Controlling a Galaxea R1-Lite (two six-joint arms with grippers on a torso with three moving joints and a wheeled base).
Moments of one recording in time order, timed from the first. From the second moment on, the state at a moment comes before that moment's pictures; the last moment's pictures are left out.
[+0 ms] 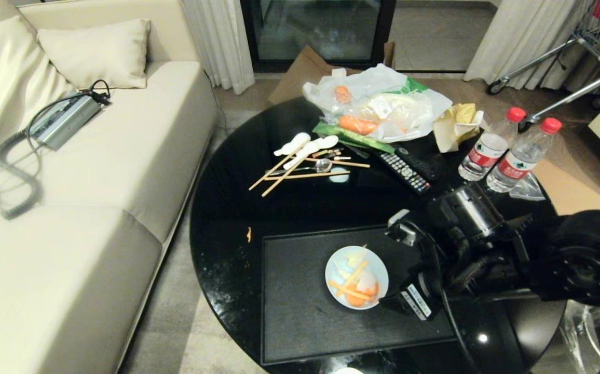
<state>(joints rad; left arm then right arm) 0.00 0.00 0.00 -0.01 0.01 -0.01 0.61 1.74 -0.96 0.07 0.02 -0.13</state>
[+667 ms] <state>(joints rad) 0.00 0.00 0.00 -0.01 0.01 -0.01 0.55 1.95 -1.17 0.07 -0.12 -0.12</state>
